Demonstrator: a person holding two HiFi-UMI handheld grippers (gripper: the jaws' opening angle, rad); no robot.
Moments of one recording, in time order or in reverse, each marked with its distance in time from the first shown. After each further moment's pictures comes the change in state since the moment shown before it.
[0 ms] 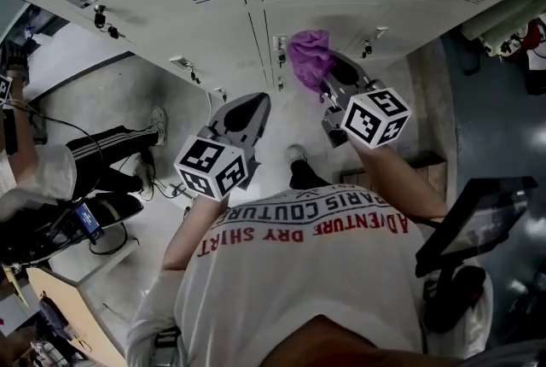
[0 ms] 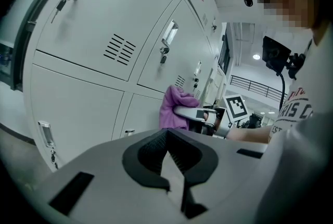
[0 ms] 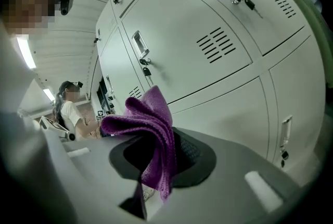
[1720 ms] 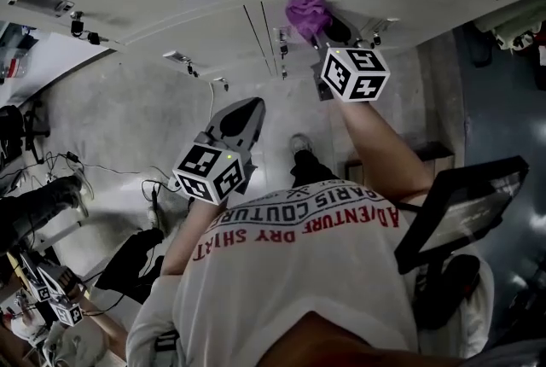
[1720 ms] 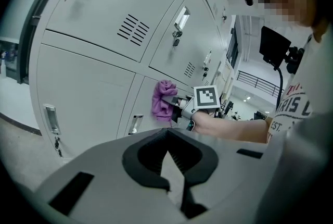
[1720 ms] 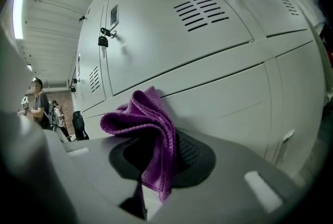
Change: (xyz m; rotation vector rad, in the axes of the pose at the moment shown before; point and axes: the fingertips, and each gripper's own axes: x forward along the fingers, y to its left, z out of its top) left arm 0.010 0.029 -0.040 -0.042 0.088 0.056; right arm 0.078 -0.092 -0.008 -0.115 -0.045 -0.211
